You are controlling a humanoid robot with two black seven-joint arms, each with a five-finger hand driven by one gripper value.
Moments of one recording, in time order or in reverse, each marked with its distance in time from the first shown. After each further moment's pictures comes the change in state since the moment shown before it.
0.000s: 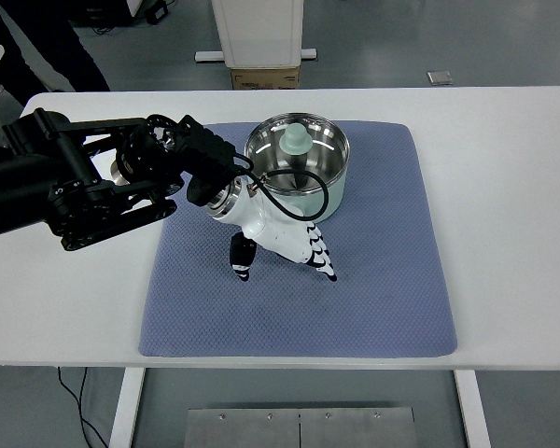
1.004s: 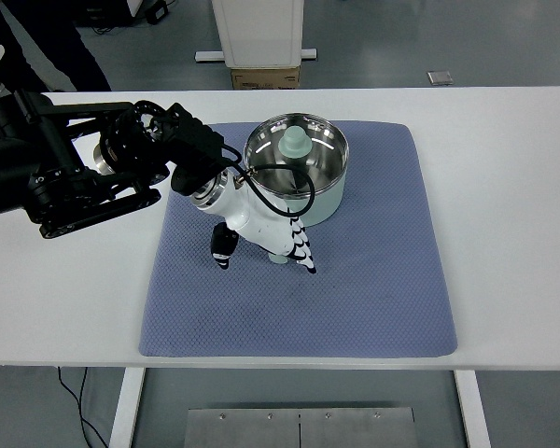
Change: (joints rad) left arm -0.072 0.049 0.065 -0.040 0.031 -0.003 0.000; right arm 0.000 0.000 0.000 0.000 0.000 0.000 0.000
